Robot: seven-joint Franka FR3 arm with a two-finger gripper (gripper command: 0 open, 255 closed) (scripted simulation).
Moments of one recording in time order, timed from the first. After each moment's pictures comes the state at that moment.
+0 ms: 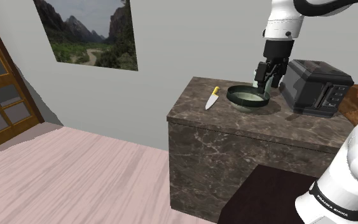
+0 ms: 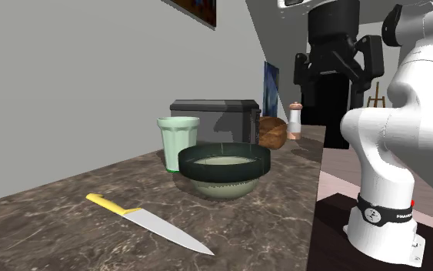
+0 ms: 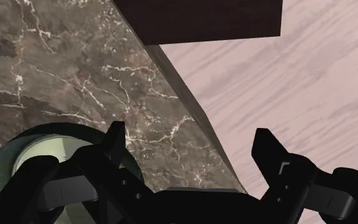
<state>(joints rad) 0.01 -0.75 -0.01 -2.40 0.01 1.58 0.13</state>
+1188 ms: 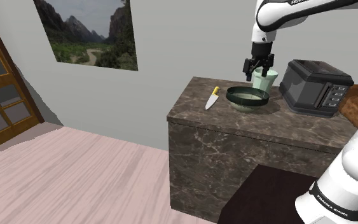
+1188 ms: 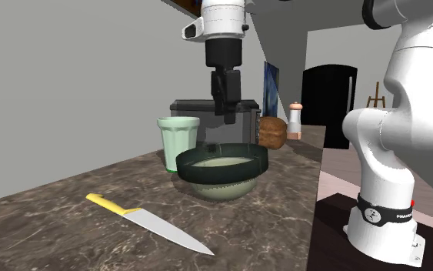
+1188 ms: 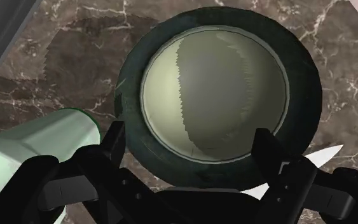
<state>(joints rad) -0.15 -0.32 -0.17 -2.16 -0.16 1.79 0.08</state>
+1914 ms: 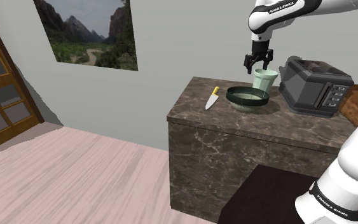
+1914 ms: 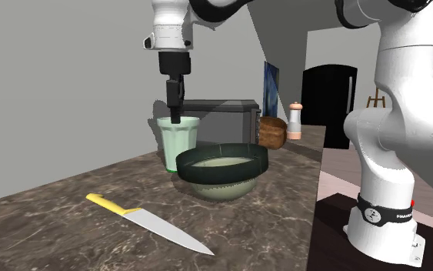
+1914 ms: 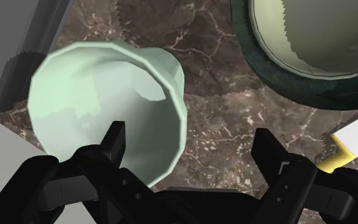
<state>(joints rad) -0.23 -0.01 -0.27 -1.86 -0.19 1.85 0.04</state>
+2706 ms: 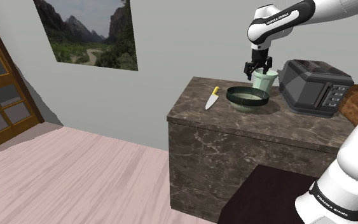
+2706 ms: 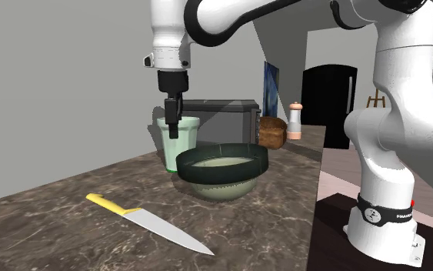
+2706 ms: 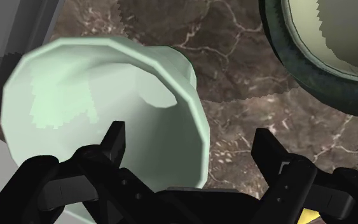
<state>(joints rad) -0.25 0.03 -0.29 -1.92 -0.19 1.95 0.04</state>
